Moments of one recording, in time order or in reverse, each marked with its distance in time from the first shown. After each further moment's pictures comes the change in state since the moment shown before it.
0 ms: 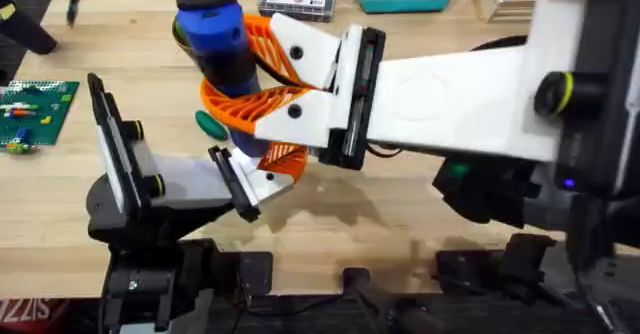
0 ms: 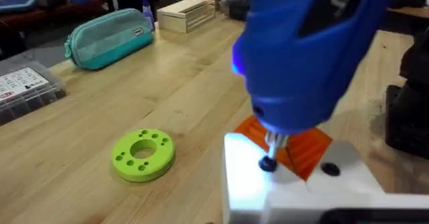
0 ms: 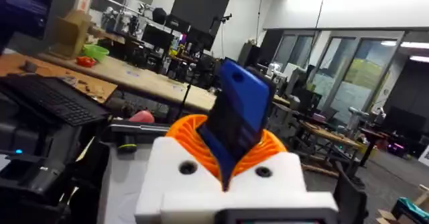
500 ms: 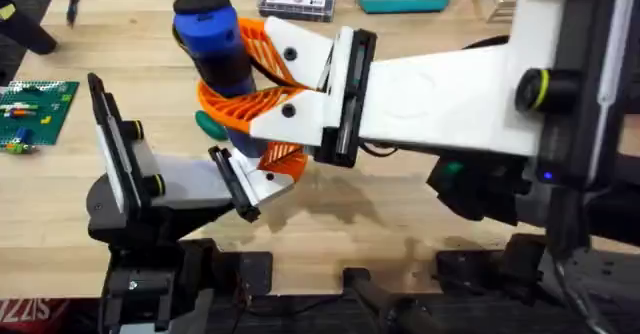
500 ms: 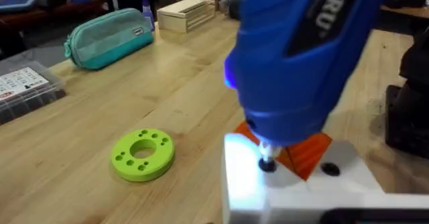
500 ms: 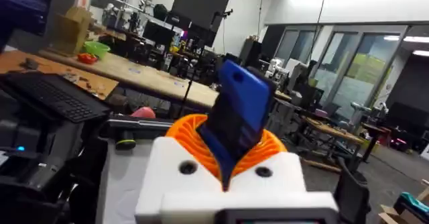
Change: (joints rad) left arm 0.000 0.000 0.000 0.000 0.000 0.000; right arm 0.000 0.026 0.007 0.002 0.000 0.001
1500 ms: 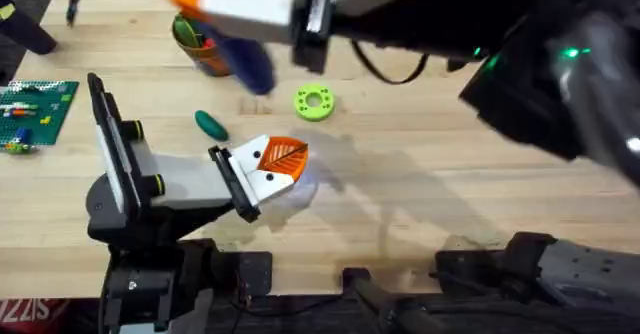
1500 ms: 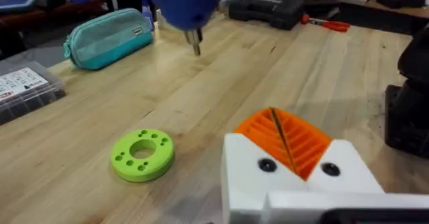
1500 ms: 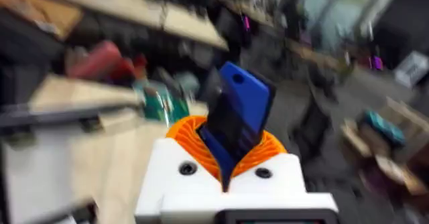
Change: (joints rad) left arm 0.000 0.000 0.000 0.000 0.000 0.000; right arm -0.101 0.008 0.439 -0.700 -0.003 -0.136
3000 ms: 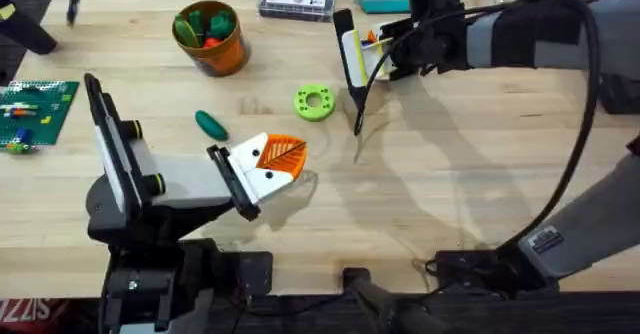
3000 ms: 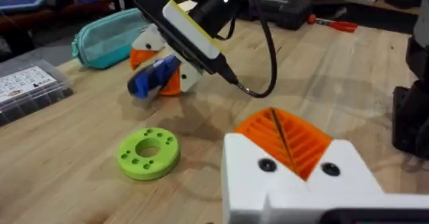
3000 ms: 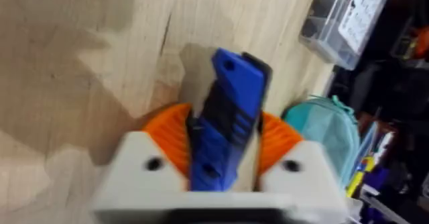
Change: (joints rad) left arm 0.000 0.000 0.000 0.004 -0.024 0.000; right arm -0.524 0.576 0.017 -0.400 0.383 -1.230
